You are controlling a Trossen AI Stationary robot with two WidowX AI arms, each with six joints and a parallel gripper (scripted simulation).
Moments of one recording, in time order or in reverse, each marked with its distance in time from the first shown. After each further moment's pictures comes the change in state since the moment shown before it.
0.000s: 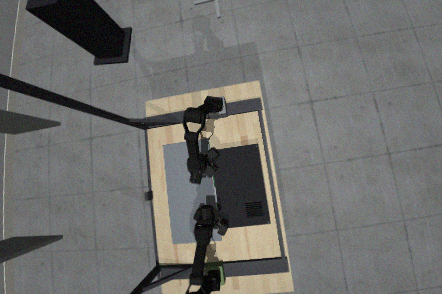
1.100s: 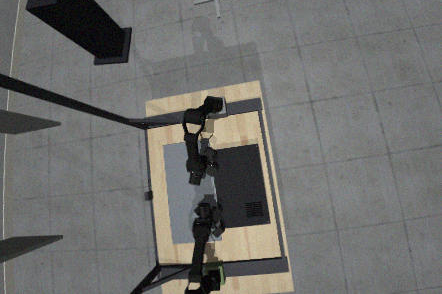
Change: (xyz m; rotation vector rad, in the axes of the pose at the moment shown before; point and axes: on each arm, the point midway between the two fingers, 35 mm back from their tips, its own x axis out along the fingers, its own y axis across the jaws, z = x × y) left arm 0.000 -0.006 0.002 -0.257 0.001 0.002; right arm 0.000 0.011 0.004 0.357 0.001 -0.001
